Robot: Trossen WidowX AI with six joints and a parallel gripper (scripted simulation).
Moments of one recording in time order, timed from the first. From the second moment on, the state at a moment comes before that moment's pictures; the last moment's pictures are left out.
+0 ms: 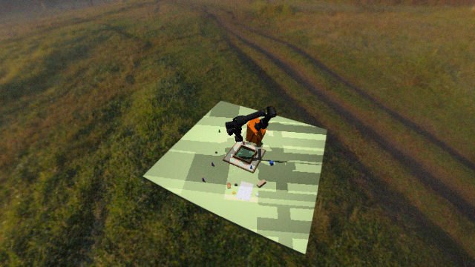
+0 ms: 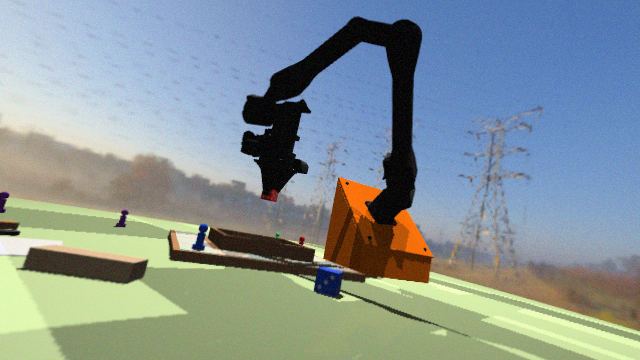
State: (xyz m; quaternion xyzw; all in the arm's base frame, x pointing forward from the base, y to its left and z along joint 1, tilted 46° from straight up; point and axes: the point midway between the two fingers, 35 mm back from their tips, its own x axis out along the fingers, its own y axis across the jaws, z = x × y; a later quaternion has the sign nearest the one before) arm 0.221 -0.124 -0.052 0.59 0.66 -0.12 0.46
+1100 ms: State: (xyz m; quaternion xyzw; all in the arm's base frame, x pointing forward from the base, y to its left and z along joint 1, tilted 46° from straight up) arm 0.269 -0.046 -0.008 0.70 0.60 -0.30 0.25
